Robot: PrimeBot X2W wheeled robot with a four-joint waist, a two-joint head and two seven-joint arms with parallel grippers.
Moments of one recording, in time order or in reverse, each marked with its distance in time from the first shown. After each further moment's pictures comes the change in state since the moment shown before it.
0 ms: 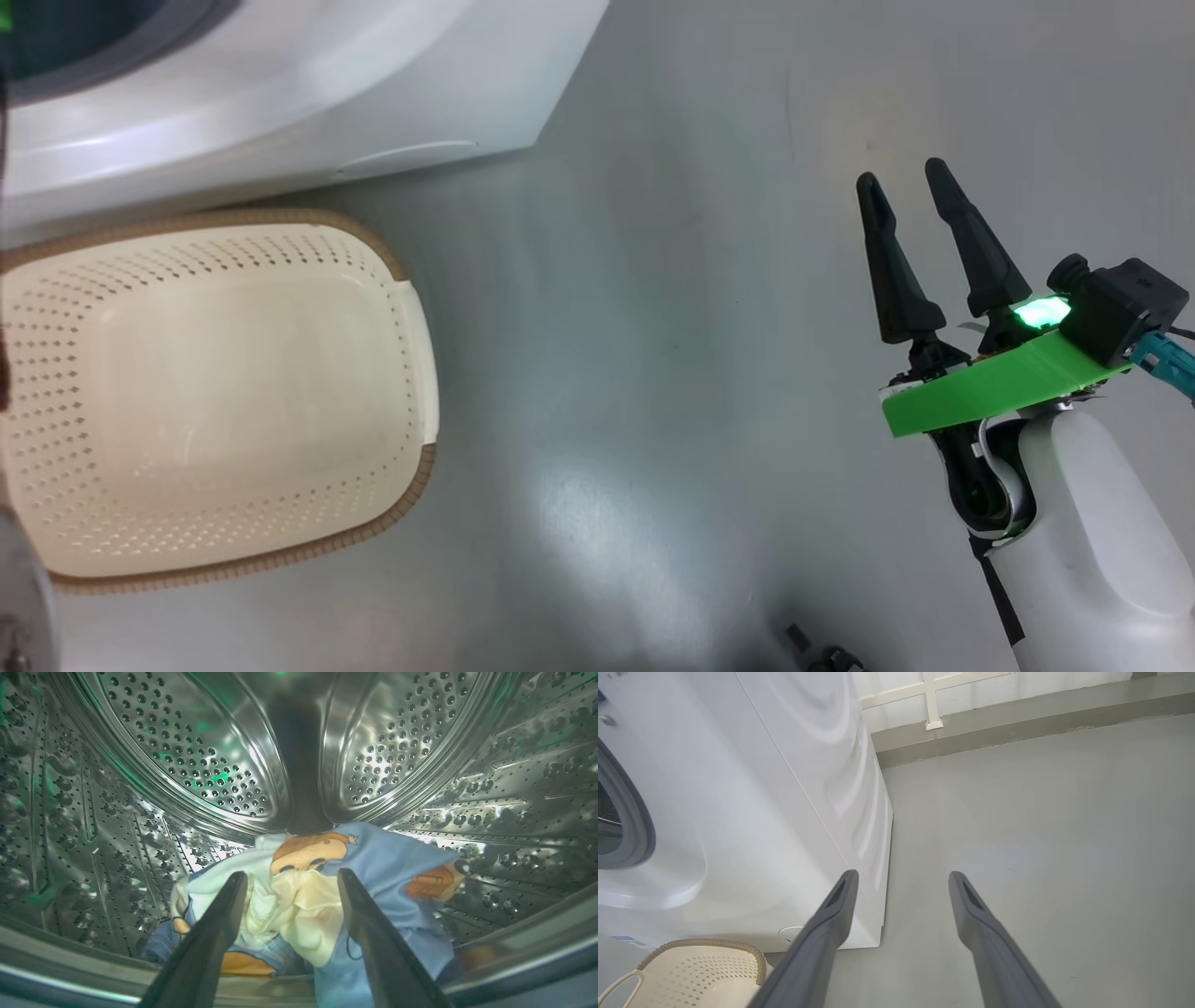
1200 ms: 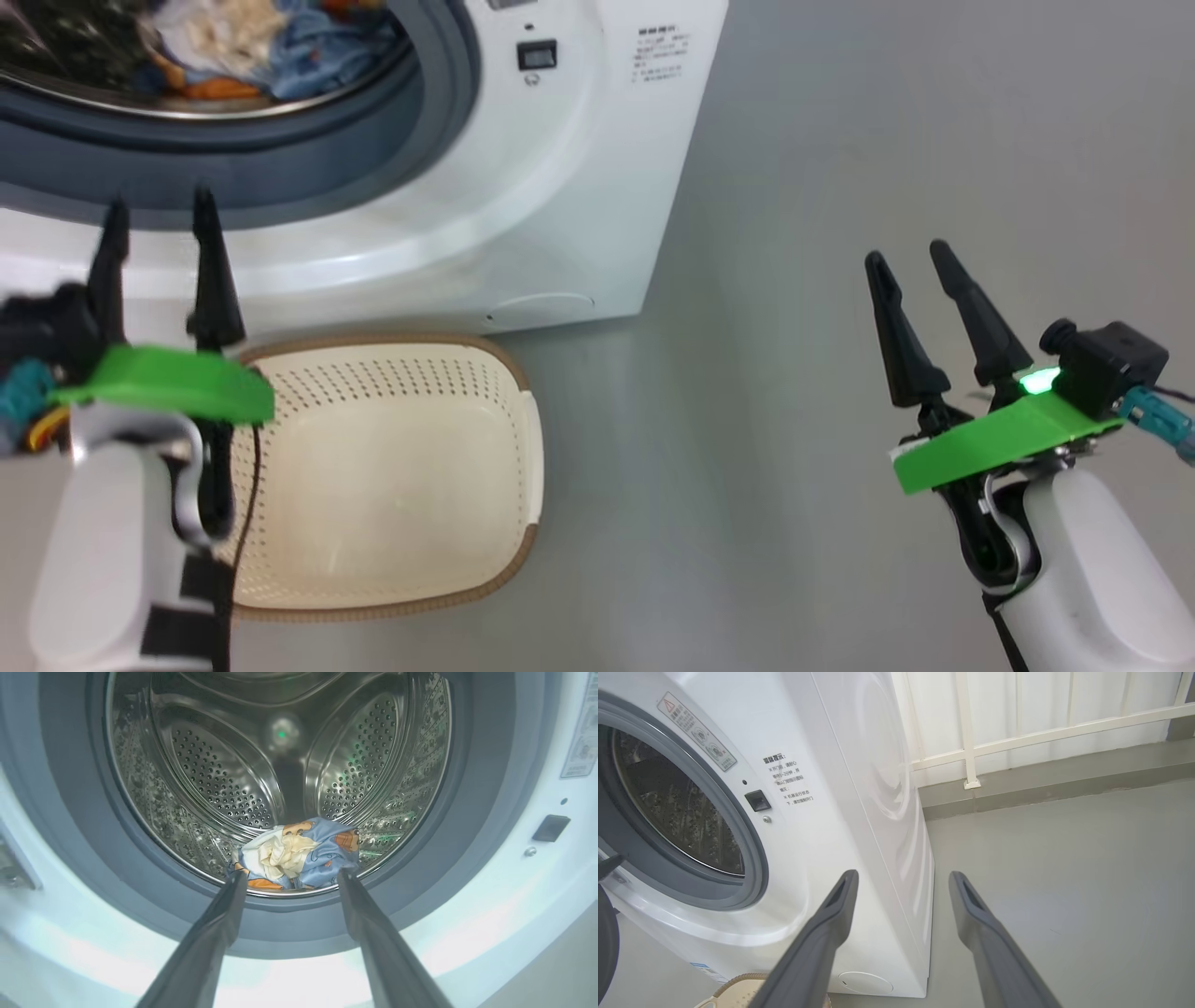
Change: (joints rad) left arm 0.735 -0.149 0.044 -0.539 -0.026 -0.044 0.000; right arm 0.082 -0.022 -0.007 0.052 0.001 0.000 0.000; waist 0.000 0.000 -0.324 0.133
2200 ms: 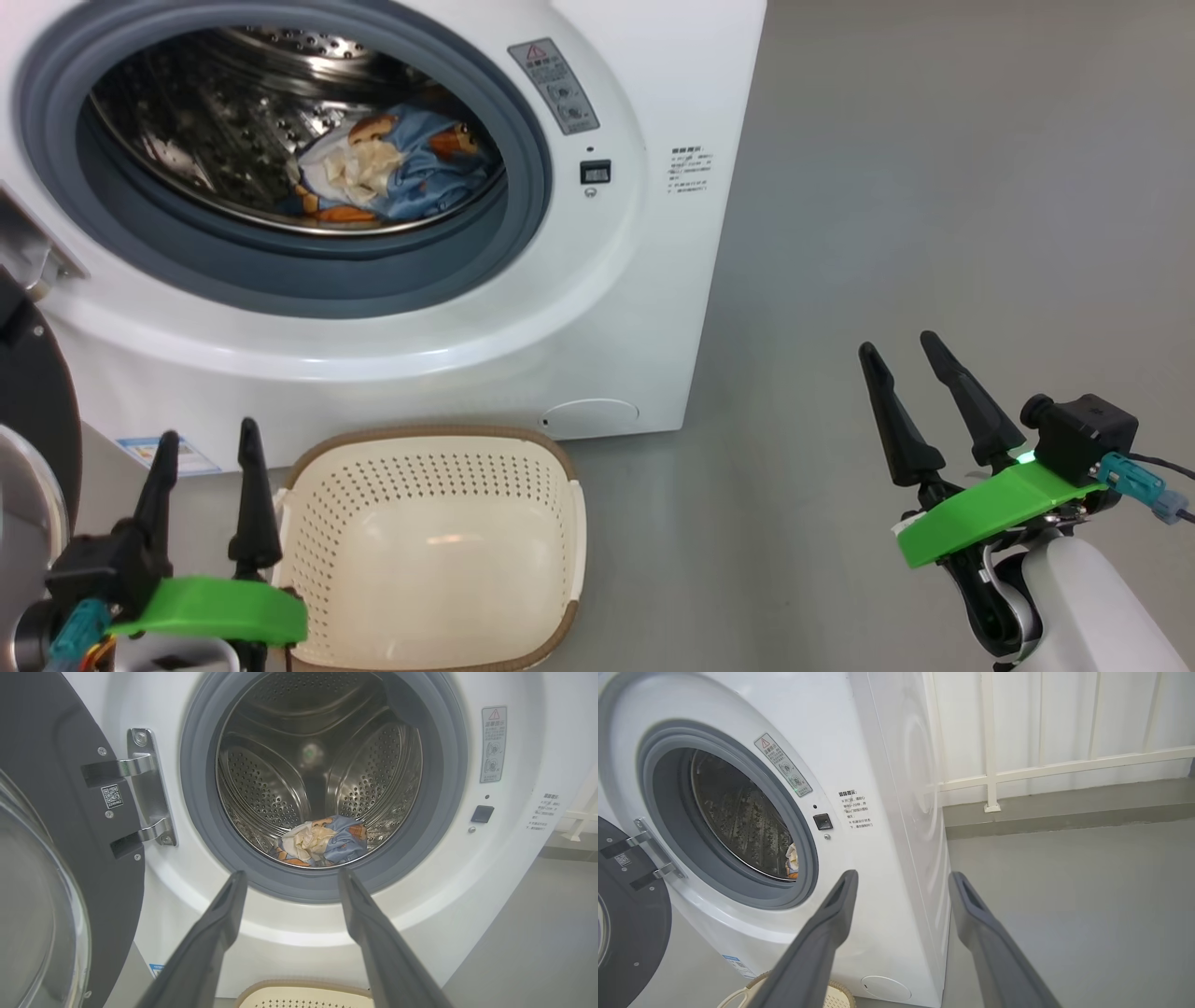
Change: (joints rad) left arm 0.454 -0.045 0.030 -0.265 0.020 0.029 0.001; right arm 0.110 -0.030 0.031 0.040 -0.002 0.000 0.000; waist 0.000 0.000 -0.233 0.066
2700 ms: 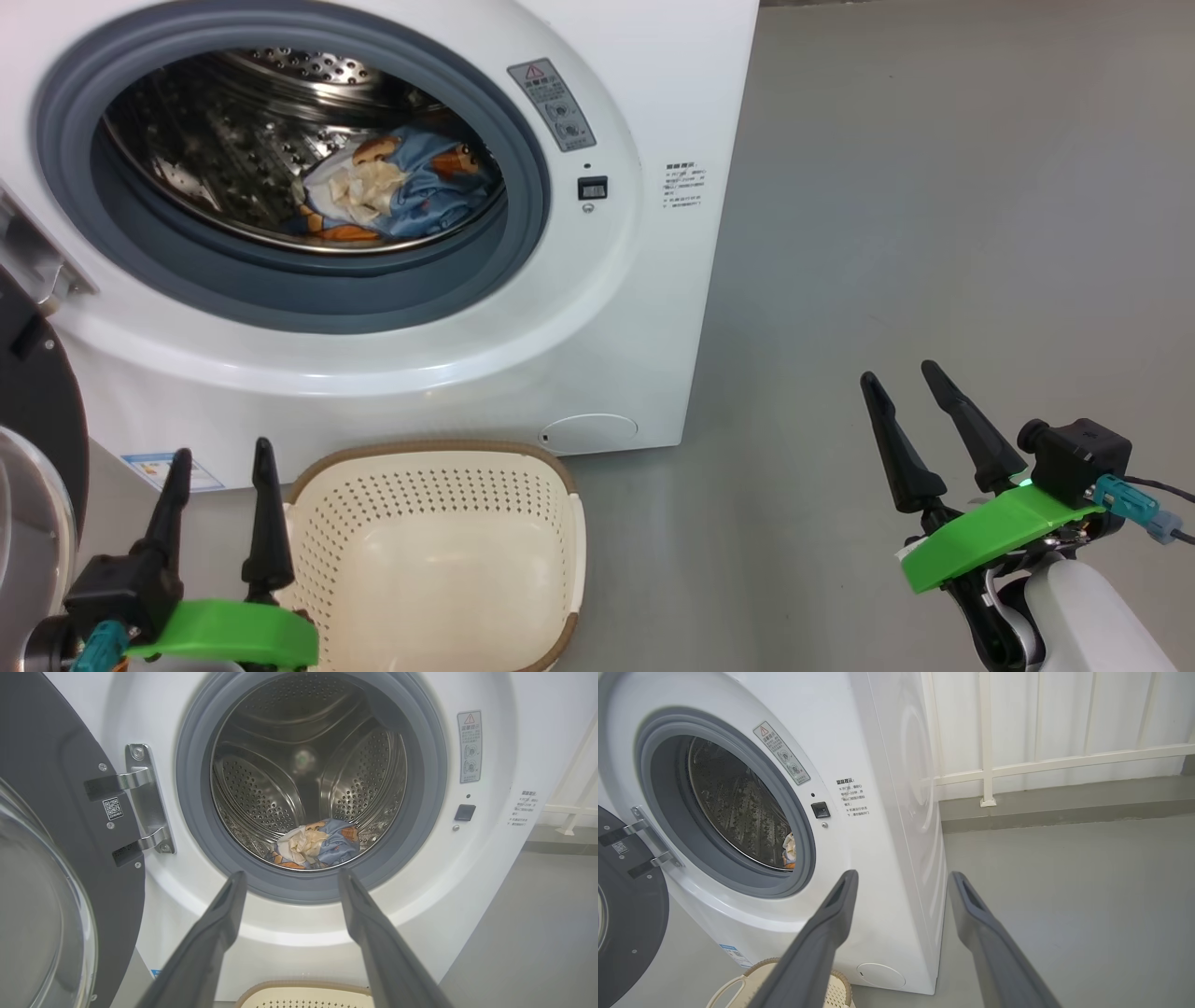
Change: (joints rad) left arm 0.051 -0.007 -0.011 -0.042 0.027 0.017 0.000; right arm 0.036 -0.012 0.005 0.015 -0.005 0.000 0.000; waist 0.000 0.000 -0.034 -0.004
